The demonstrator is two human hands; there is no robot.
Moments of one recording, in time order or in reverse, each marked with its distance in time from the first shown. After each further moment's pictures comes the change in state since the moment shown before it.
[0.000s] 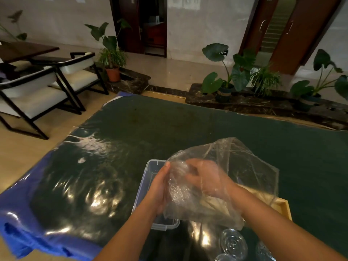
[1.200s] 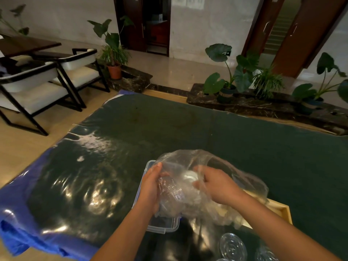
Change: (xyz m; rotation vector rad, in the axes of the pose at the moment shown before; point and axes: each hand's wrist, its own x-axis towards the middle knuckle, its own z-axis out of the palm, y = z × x) left_hand 0.017 0.003 -0.020 -0.041 0.273 0.219; right_hand 0.003 0.030 0.008 -0.105 -0.021 0.182
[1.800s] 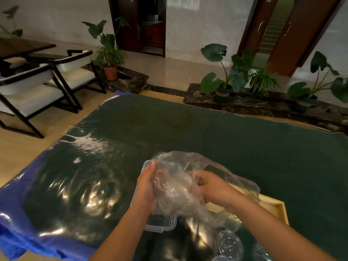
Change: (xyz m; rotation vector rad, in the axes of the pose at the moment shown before) left_hand -0.006 0.003 0.001 -0.011 0.058 -0.057; right_hand -0.014 0.006 0.010 0.580 -0.165 0.049
